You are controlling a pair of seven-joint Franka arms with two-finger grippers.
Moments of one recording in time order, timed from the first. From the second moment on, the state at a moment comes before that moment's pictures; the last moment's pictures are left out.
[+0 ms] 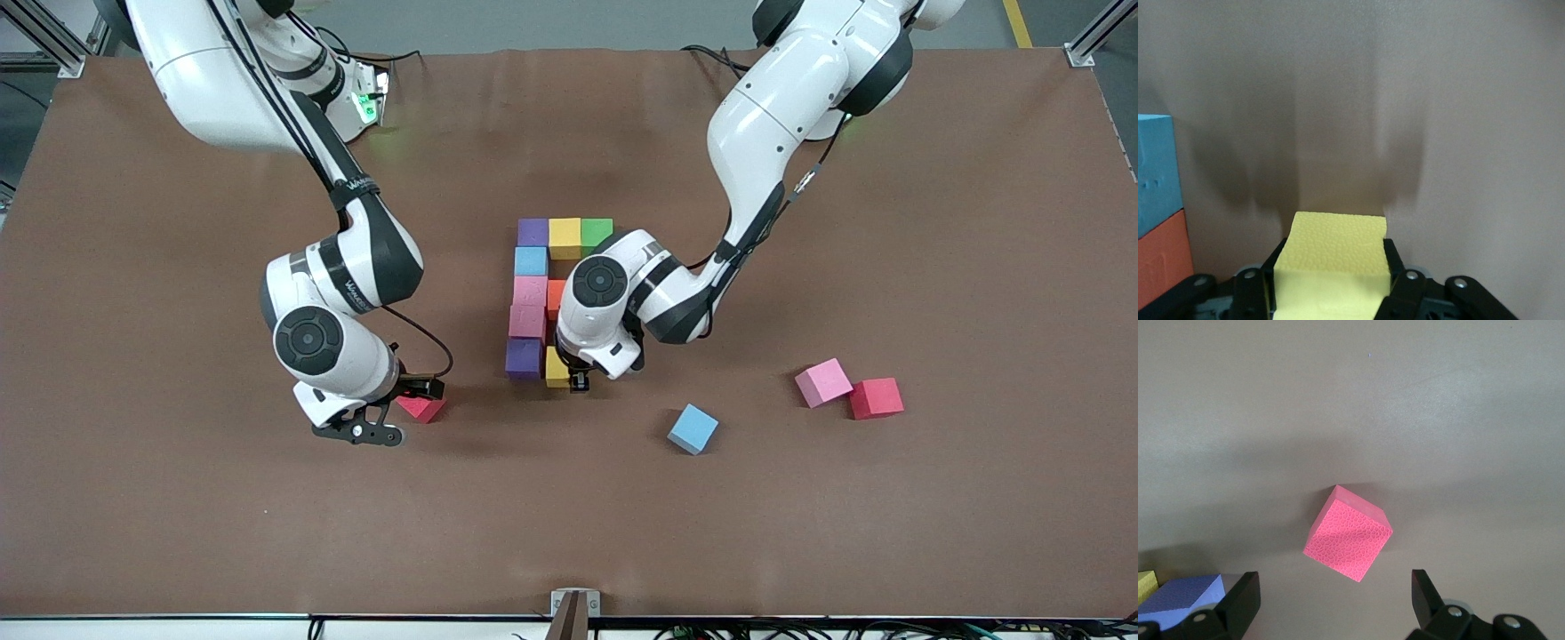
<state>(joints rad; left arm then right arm) -0.55 0.97 -0.27 -1.24 0.22 2.31 -2.44 0.29 0.66 0.10 -1.40 -0.06 1.99 0.54</state>
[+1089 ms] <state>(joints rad) -0.56 0.97 -0.27 -1.24 0.22 2.31 -2.44 0.30 0.66 0.10 -1.40 -0.09 1.99 0.54</state>
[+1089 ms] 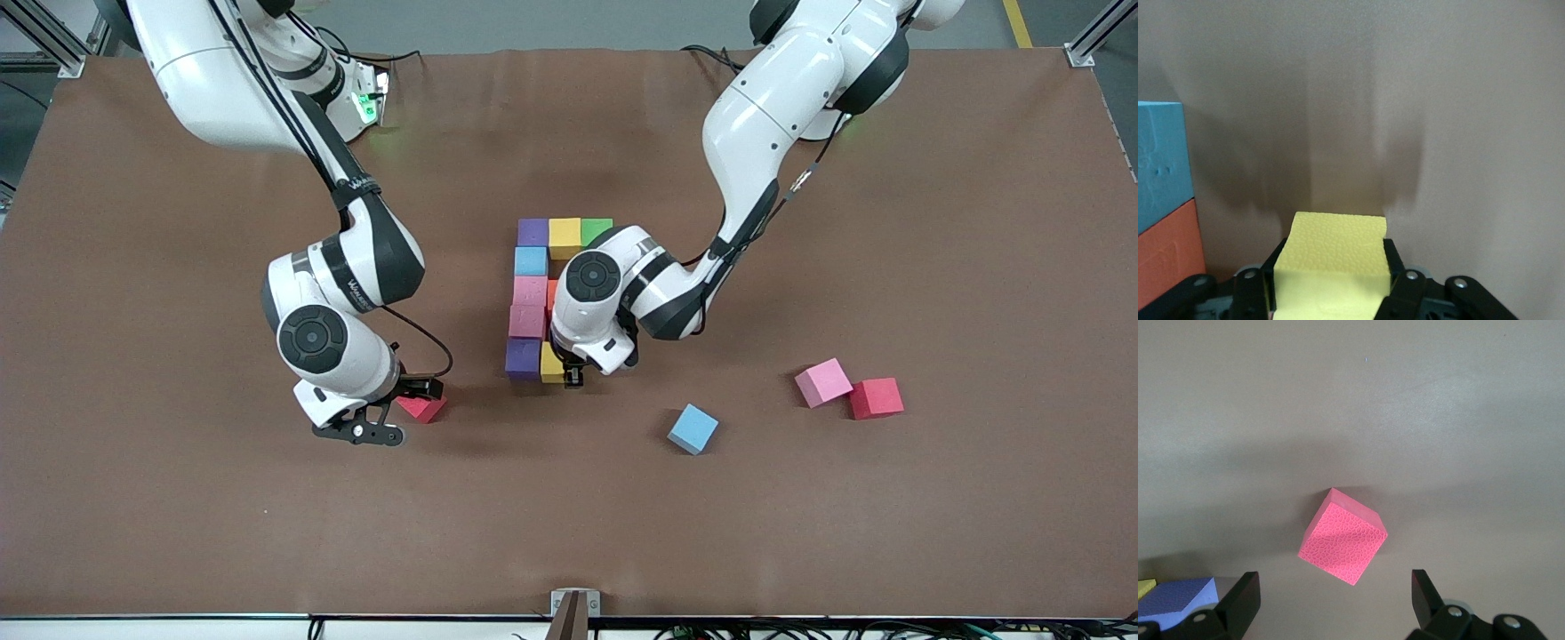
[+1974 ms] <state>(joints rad) -0.56 0.93 -0.27 -1.22 0.22 2.31 -2.43 0.30 0.66 0.10 -1.40 -0.10 1.99 0.54</state>
